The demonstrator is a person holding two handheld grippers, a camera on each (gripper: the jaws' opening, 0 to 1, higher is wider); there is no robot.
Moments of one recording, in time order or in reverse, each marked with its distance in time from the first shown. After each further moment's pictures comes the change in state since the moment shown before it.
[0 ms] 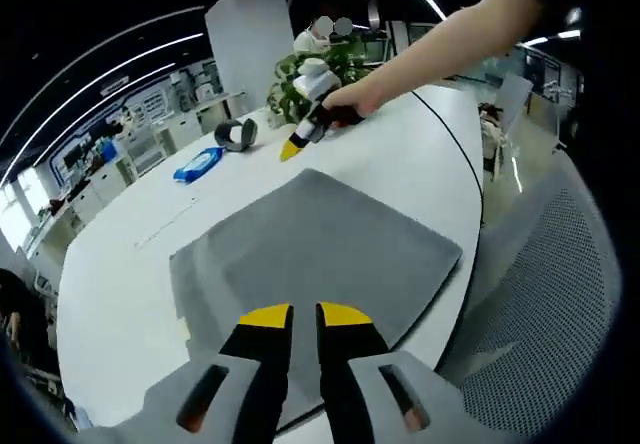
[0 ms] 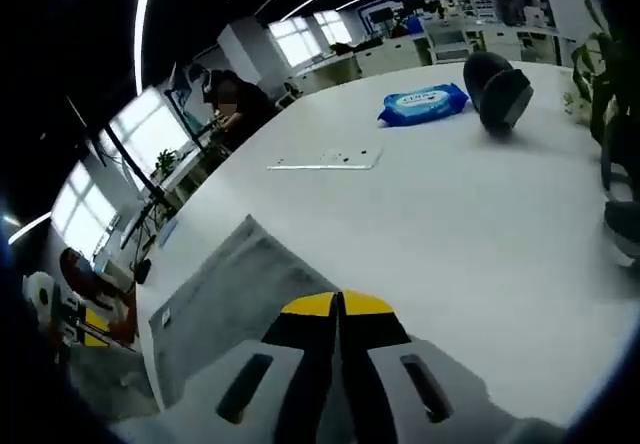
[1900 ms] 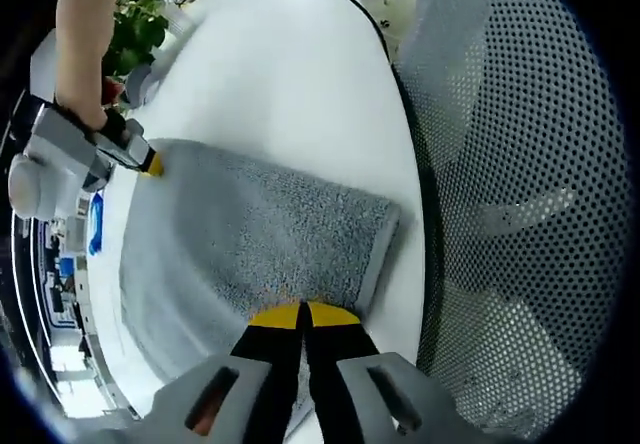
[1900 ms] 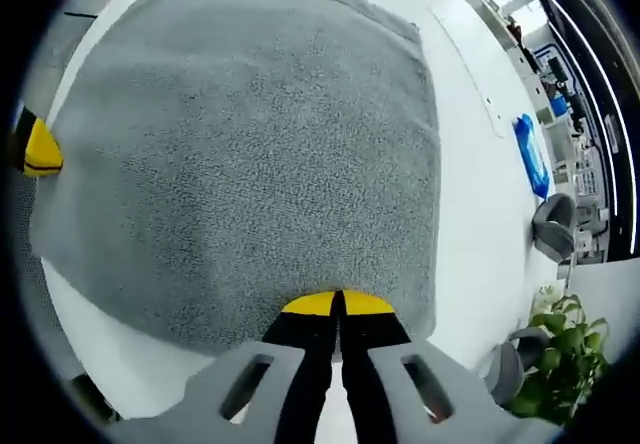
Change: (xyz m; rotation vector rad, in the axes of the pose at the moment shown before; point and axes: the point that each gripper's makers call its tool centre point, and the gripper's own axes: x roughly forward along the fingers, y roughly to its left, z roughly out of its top) left arm 0.077 -0.105 -0.062 0.656 0.460 -0.098; right arm 0.000 -0.005 -0.104 -1.086 0.682 -0.300
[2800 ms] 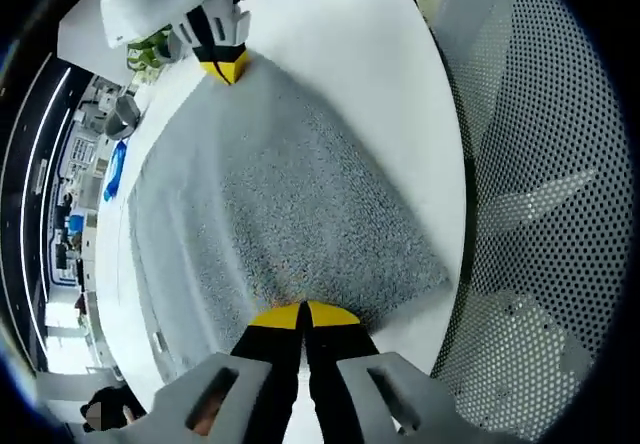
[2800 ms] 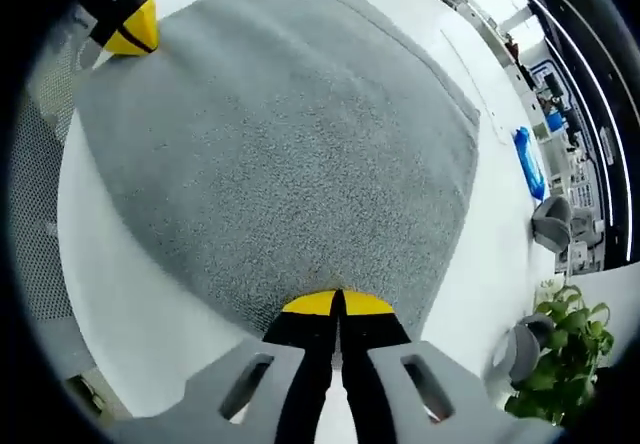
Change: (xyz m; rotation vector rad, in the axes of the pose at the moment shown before) left arm -0.002 0.014 -0.064 -0.198 0.015 0.053; right arm -0.025 0.058 -0.020 -0.039 -0.068 -0.031
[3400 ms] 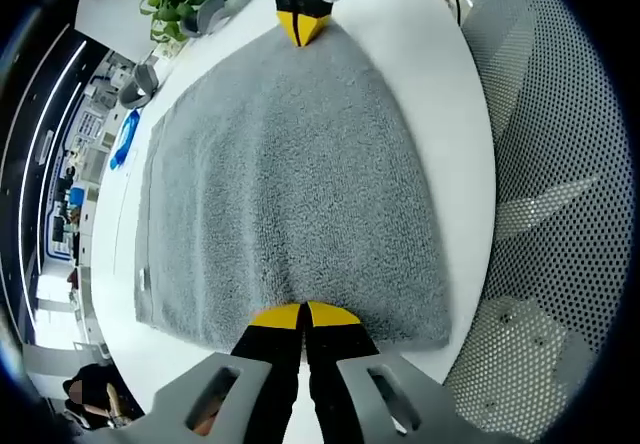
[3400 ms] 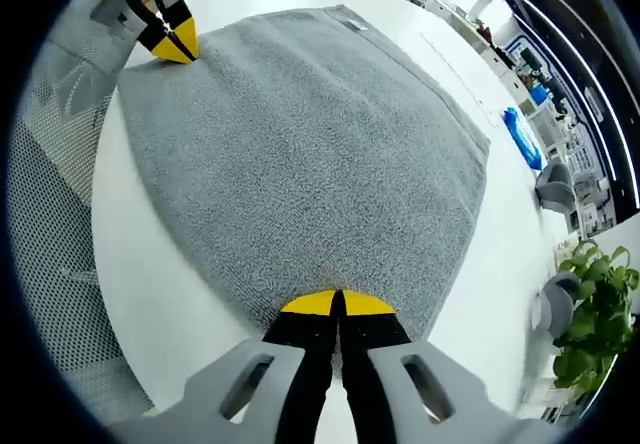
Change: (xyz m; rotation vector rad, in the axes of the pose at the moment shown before) left arm 0.006 0.021 -0.031 -0.071 0.032 0.005; right arm -0.021 0.043 0.000 0.210 -0.131 0.010
